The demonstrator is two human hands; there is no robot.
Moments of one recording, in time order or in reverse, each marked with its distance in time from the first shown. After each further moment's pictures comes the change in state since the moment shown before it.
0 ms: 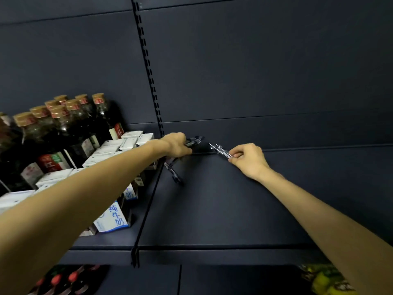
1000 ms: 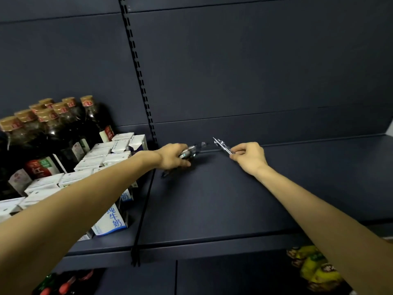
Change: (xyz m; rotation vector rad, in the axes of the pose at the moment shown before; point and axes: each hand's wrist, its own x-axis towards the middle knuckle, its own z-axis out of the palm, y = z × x) left_hand -0.006 -0.015 0.030 -0.016 -0.040 0.347; right_hand -0.018 0.003 -0.011 0.165 0.120 0.221
